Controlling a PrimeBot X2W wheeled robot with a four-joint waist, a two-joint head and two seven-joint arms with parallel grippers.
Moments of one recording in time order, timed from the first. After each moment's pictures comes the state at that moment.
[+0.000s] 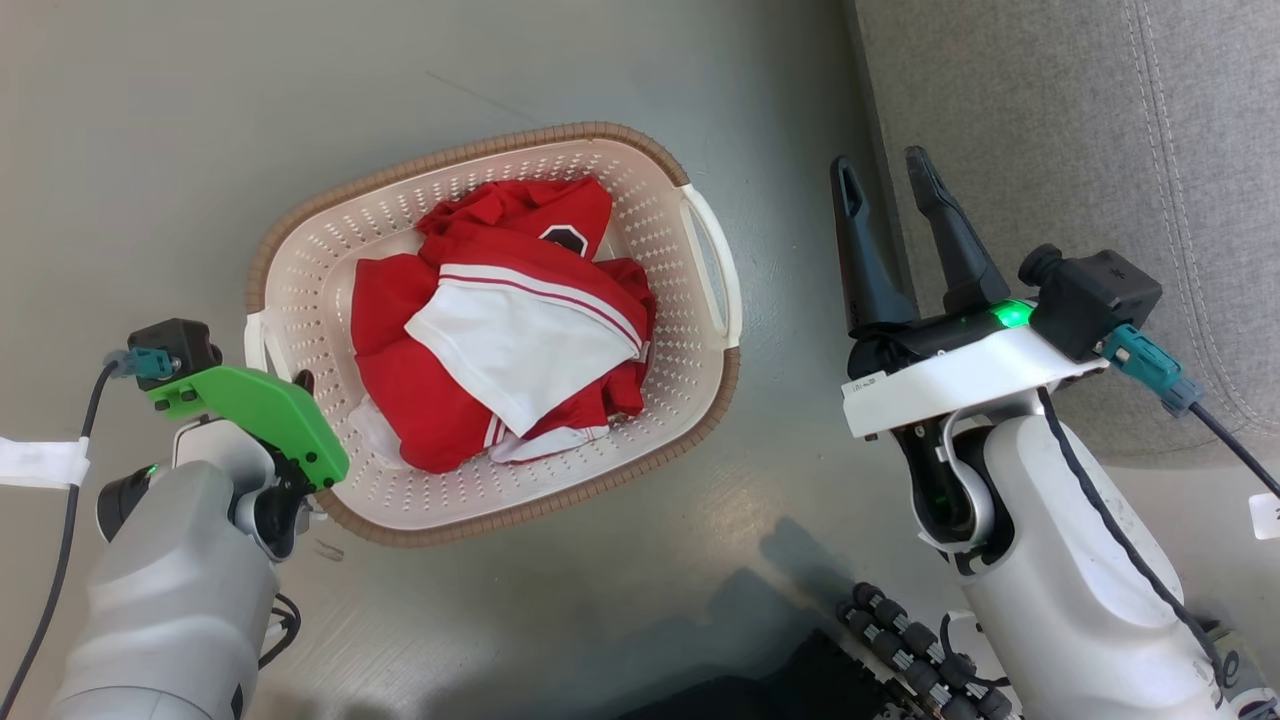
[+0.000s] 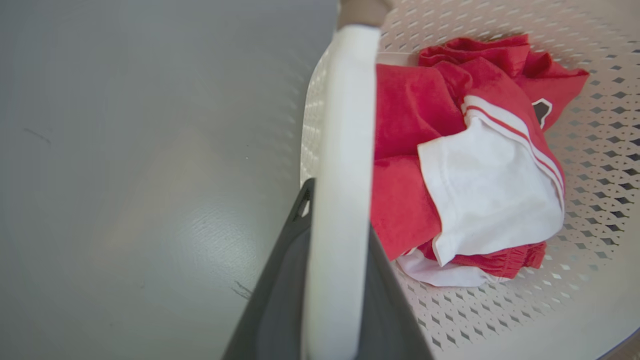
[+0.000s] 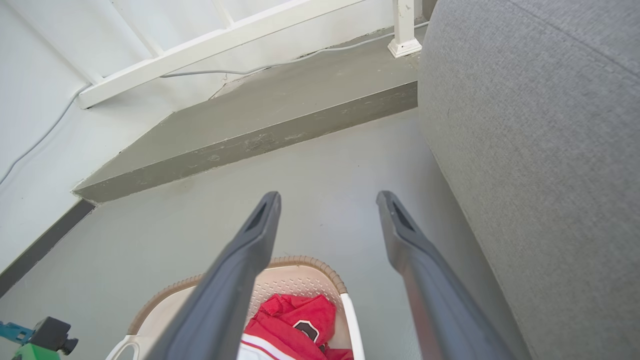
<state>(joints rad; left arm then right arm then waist) -0.77 0.11 -0.48 1.18 -0.87 -0.10 -0.01 -0.36 -0.05 0.37 0.10 0.44 -0.05 -0.25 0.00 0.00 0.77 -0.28</state>
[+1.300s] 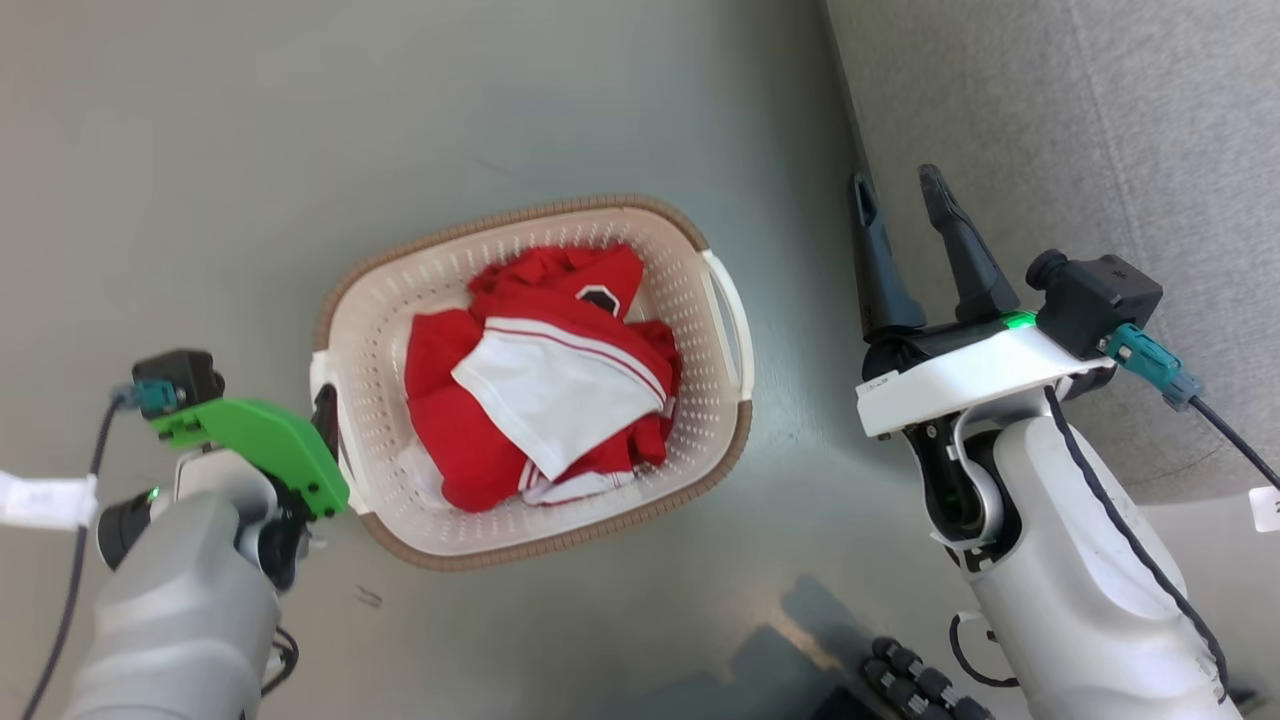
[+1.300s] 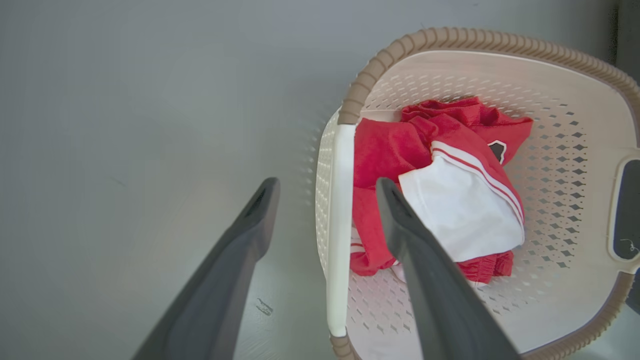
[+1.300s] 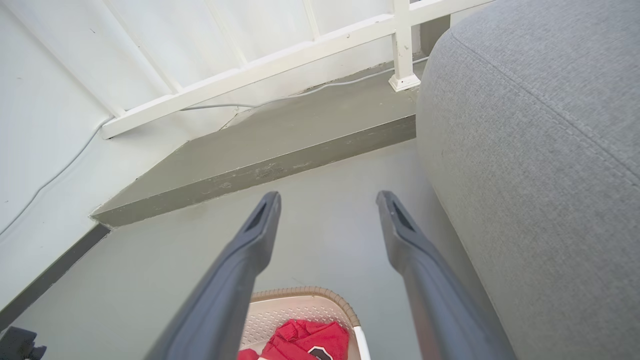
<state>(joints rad) -0.75 0.11 -0.52 1.23 -0.87 -0.12 -0.09 -0.37 -0.05 0.34 0.17 0.45 -0.04 -0.25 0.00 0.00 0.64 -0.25</state>
